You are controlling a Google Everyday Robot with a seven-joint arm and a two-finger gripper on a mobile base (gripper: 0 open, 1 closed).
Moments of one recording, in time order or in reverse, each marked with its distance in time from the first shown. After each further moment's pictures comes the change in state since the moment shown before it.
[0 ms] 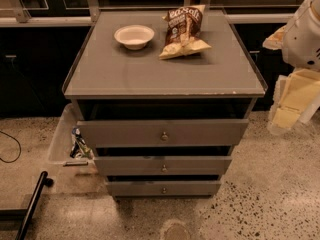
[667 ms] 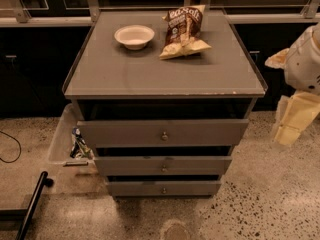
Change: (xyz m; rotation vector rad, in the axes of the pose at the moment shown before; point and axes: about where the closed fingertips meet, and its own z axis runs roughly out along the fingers) arm 0.022 0.010 0.033 -0.022 -0.023 0.016
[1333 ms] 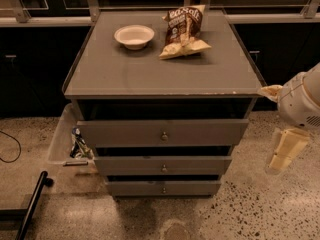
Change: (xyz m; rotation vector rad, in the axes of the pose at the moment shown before) arm 0.033 0.014 0.070 -0.024 -0.073 -0.041
